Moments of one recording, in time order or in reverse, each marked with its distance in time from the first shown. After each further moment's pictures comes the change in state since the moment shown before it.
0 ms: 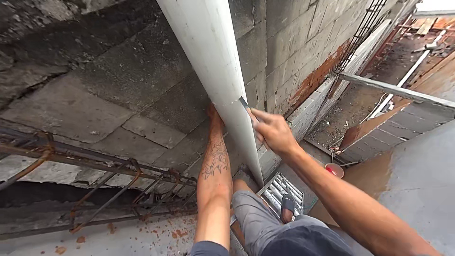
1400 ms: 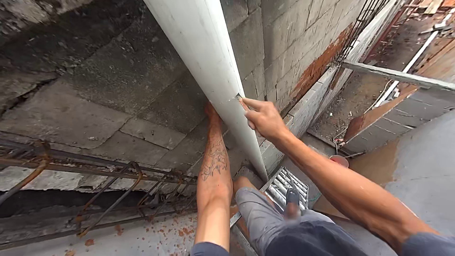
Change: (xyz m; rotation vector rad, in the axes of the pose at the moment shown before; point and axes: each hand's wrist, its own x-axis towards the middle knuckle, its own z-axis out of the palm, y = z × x) left_hand -0.004 0.001 0.000 0.096 0.042 -0.038; right_hand 0.015 -0.005 0.003 -0.059 -0.011 -0.015
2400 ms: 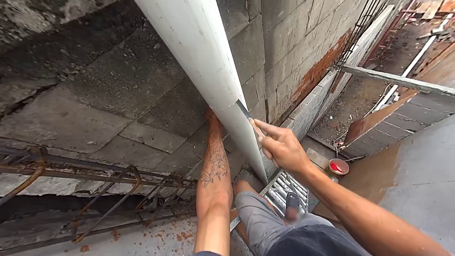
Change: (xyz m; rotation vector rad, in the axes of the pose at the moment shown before) left_hand 0.006 -0.005 -0.003 -0.036 -0.057 0.097; right_hand -0.037 0.010 -0.009 0.096 -0.005 -0.042
